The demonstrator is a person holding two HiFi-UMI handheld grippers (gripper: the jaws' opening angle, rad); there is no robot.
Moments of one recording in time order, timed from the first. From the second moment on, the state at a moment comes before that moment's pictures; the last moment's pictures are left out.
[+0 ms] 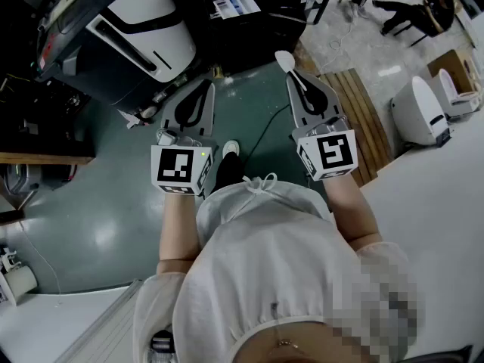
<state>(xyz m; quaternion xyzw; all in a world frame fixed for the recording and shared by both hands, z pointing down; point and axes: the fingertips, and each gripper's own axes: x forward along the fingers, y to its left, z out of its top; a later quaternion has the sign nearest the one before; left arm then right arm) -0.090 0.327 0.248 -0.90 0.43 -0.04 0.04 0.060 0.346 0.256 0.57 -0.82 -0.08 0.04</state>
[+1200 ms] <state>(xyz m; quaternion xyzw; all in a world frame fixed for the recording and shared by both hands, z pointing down) -0.095 0.142 0.271 -0.92 0.40 -0.04 0.03 0.065 0.169 0.275 0.61 -0.79 -0.04 0.04</state>
